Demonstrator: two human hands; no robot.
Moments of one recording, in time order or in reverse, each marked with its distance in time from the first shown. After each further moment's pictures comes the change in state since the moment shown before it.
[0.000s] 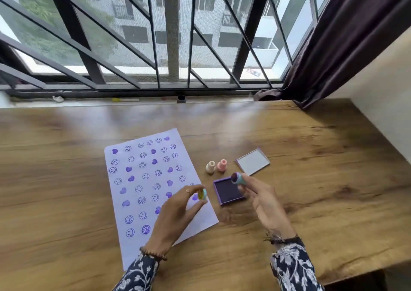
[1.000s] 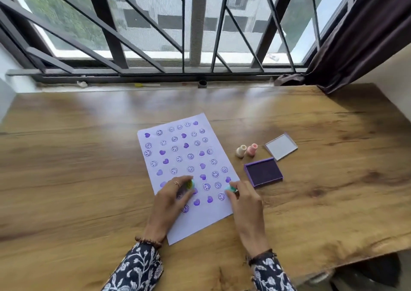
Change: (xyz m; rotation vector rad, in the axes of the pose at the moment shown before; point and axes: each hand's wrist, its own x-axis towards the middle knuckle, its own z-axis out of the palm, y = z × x) left_hand -0.038 -0.084 -0.060 -0.064 0.070 -0.115; right_hand -0.057 0.099 0.078 -1.204 0.145 -0.690
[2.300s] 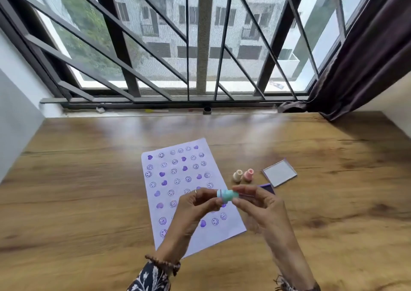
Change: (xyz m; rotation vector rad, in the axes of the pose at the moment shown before) left_hand 0.011 0.118 0.015 -0.753 -0.091 -0.211; right_hand 0.031 -0.017 -0.092 1.038 -0.260 0.181
